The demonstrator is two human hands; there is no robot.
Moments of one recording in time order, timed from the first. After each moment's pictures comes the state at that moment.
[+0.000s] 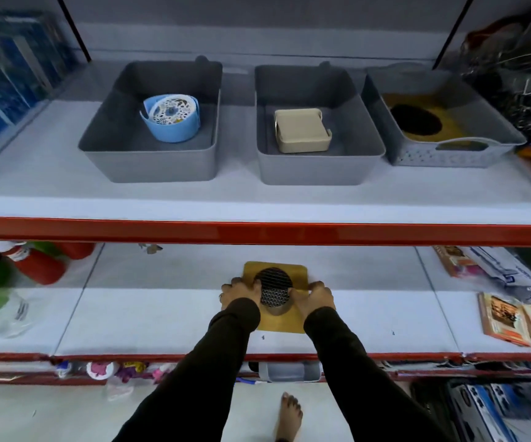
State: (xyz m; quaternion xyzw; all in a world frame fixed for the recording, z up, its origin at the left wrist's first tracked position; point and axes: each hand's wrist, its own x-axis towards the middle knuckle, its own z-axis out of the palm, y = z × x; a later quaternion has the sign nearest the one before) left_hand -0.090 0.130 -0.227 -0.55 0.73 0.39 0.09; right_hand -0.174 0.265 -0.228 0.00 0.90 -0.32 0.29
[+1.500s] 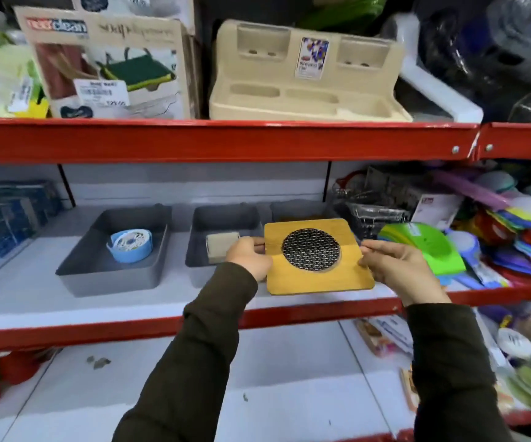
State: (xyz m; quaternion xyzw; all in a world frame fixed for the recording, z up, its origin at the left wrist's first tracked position) left_hand -0.167 0.239 0.129 -0.25 0.77 0.58 -0.12; right_hand -0.262 0.464 0.132 -0.10 0.73 -0.67 0.09
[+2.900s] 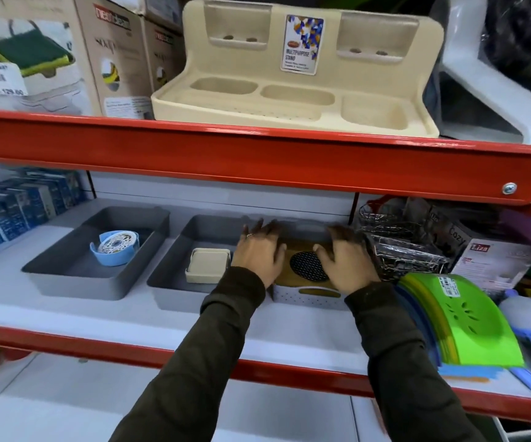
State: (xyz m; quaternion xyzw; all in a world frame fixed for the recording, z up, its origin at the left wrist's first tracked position) left_hand -0.307 0.225 0.097 -0.21 0.94 0.09 -0.24; right_hand -0.420 0.374 0.108 -0.38 0.88 -0.26 -0.09
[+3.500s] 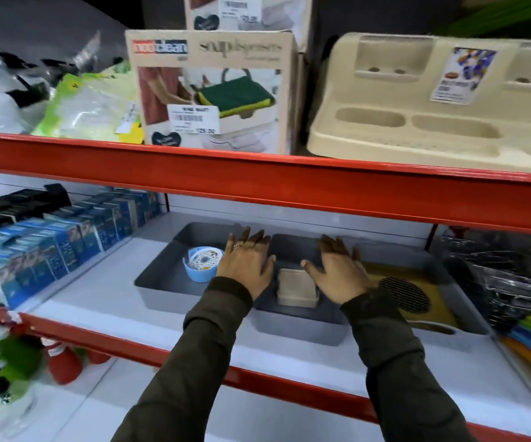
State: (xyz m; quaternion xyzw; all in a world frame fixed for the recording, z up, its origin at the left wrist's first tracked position) left_hand -0.167 0.076 0.113 -0.28 0.94 0.04 -0.20; right_hand -0.314 0.209 0.112 -0.45 0.87 -0.20 -0.03
